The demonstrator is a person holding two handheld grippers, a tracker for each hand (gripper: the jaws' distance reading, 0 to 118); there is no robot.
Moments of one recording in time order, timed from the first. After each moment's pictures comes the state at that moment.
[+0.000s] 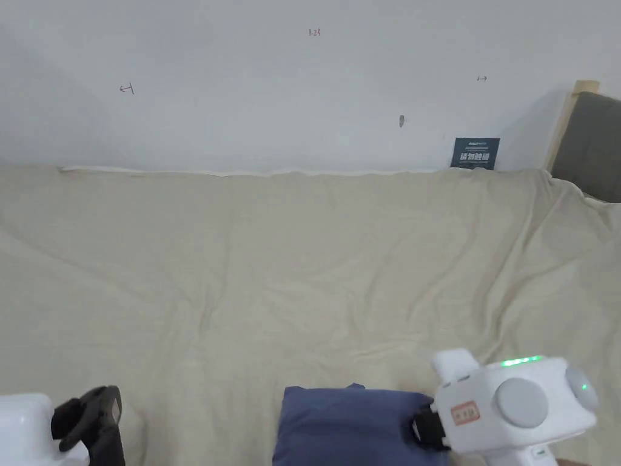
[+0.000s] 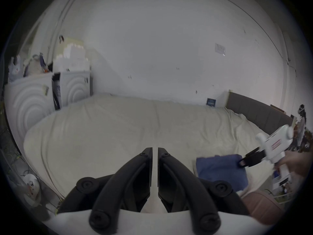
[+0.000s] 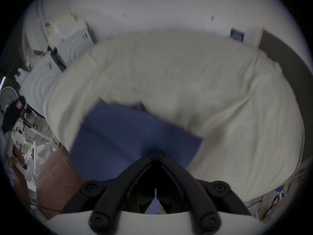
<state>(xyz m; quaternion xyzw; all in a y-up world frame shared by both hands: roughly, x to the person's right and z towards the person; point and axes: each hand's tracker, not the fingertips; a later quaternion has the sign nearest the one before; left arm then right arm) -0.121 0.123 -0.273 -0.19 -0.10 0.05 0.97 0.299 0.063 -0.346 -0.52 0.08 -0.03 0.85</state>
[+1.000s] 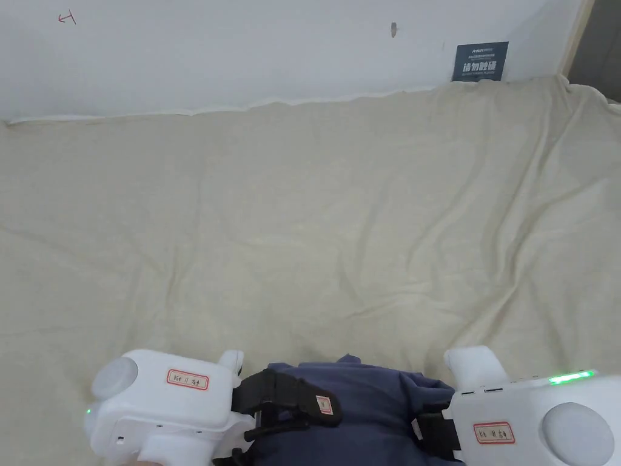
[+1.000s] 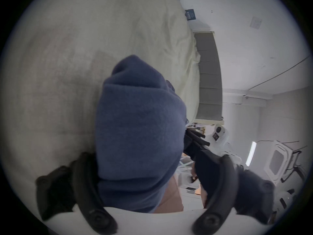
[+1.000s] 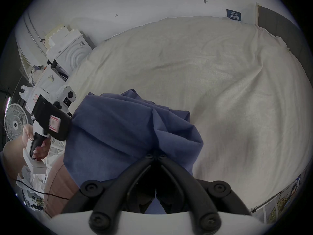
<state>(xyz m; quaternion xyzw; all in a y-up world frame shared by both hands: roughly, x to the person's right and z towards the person) 0.007 -0.006 -0.474 -0.66 -0.40 0.31 0.56 0.320 0.037 -0.334 -0.49 0.10 -0.12 0.86</state>
